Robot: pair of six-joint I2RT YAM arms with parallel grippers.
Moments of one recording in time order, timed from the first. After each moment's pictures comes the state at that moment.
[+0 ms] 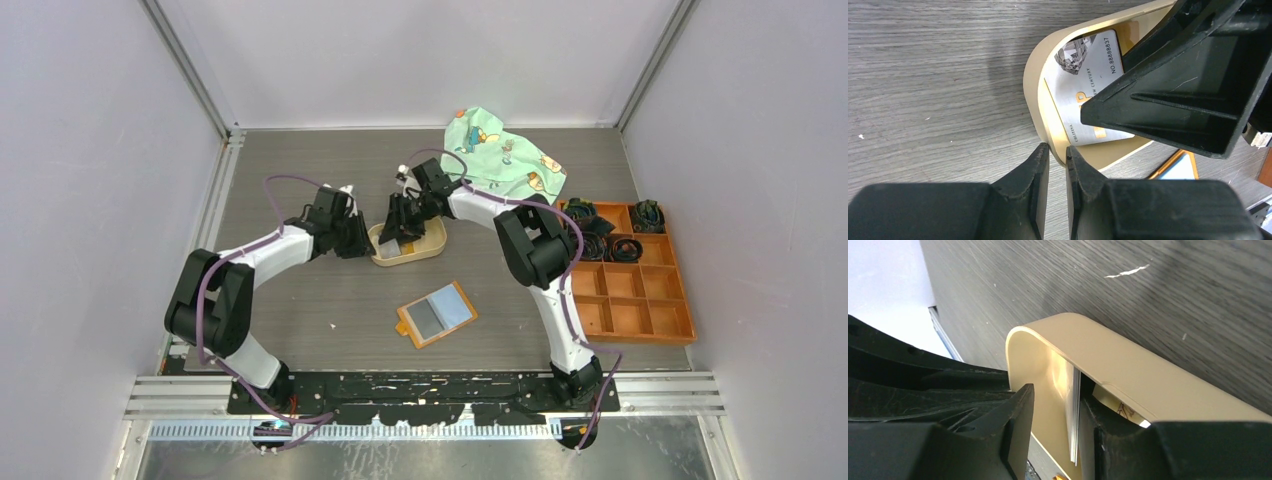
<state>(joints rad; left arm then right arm) -0.38 1.60 0.91 -0.22 0.18 -0.52 0.58 2.28 1.66 -0.30 -0.72 0.61</state>
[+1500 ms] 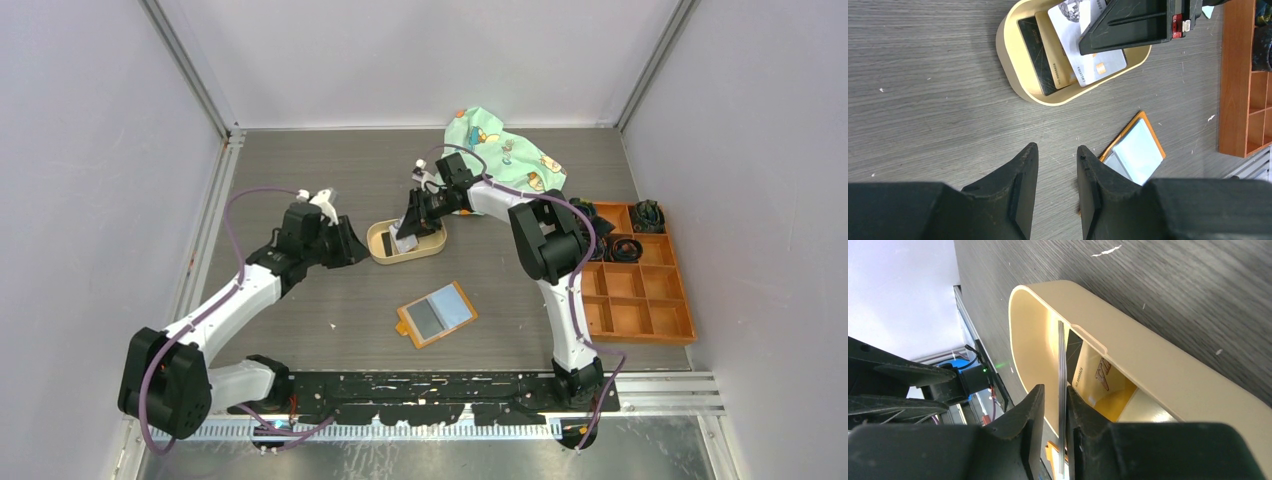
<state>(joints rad) -0.38 1.18 0.72 -0.20 0.21 -0.52 0.47 2.26 1.62 -0.31 -0.89 0.50</state>
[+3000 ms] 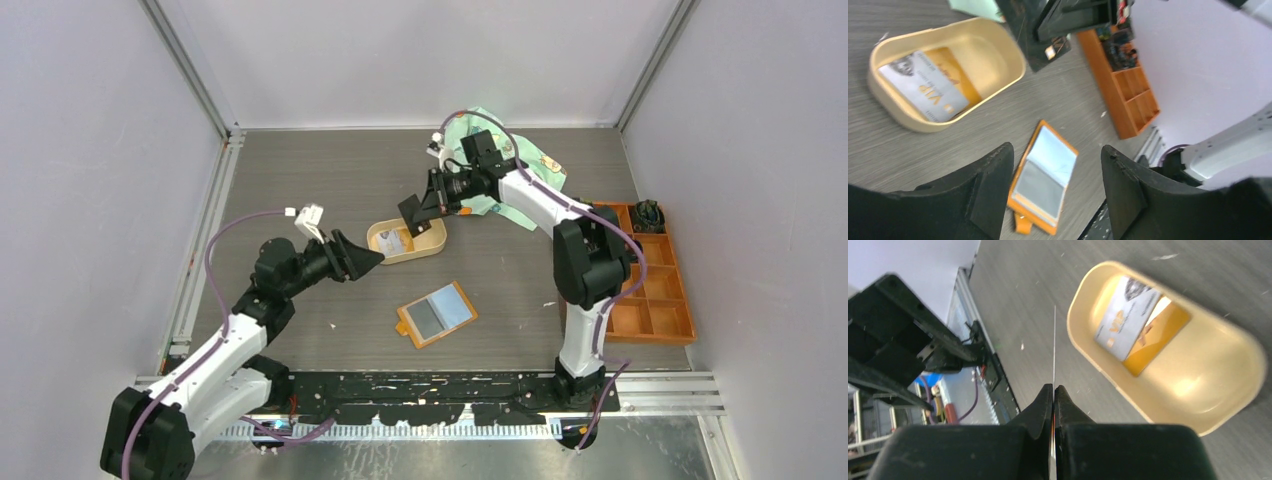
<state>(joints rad) -0.38 0.87 0.42 0.25 0.45 -0.69 0.42 1.96 1.56 -0.46 -0.86 0.26</state>
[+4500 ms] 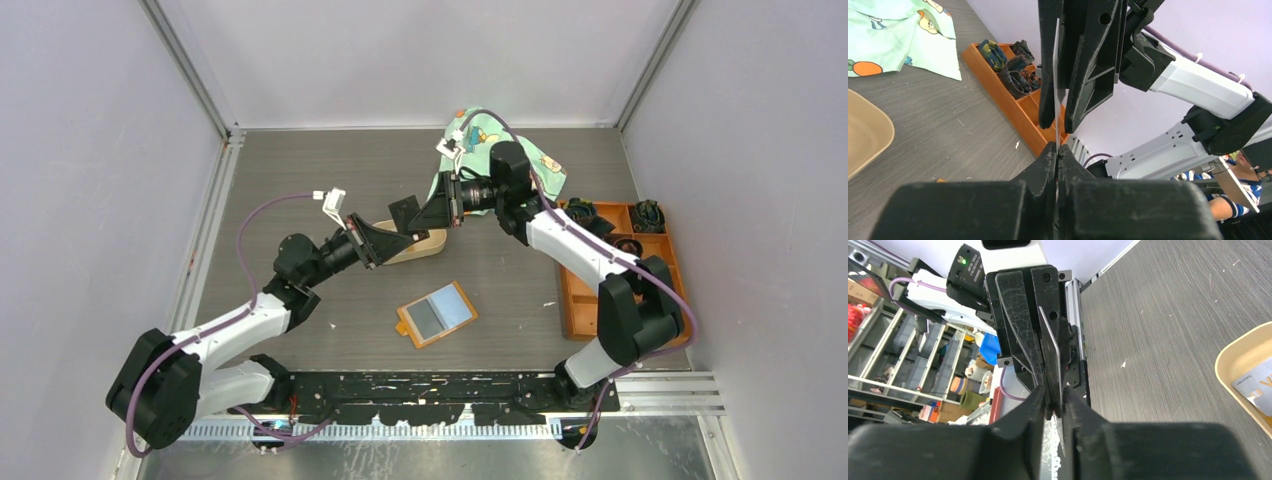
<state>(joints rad) -0.57 1.12 0.47 0.84 0.46 -0.96 0.46 1.55 1.11 0.27 -1.18 0.70</state>
